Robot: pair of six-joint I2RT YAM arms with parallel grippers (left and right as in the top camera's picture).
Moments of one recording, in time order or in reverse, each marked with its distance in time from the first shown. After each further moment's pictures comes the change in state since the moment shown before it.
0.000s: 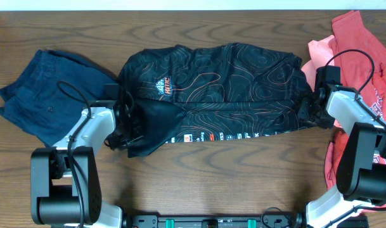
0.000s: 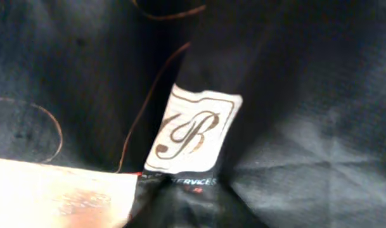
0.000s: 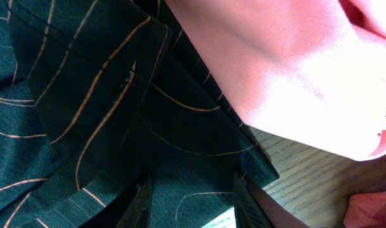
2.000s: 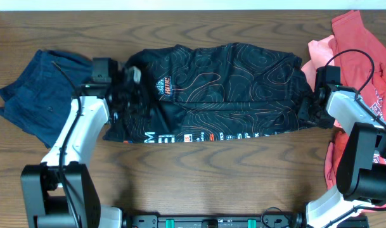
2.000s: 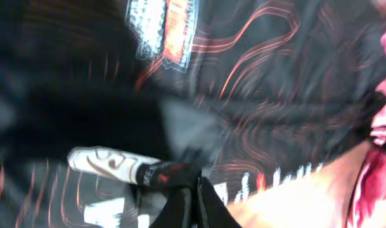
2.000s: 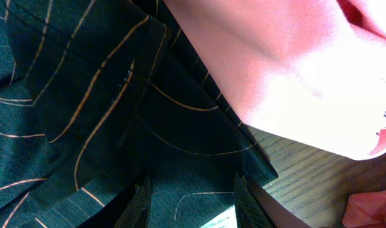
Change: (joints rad) left arm 0.001 -0.072 0.216 0.116 0.386 0.123; right arm 0.000 0.000 0.000 -0.005 0.002 0.000
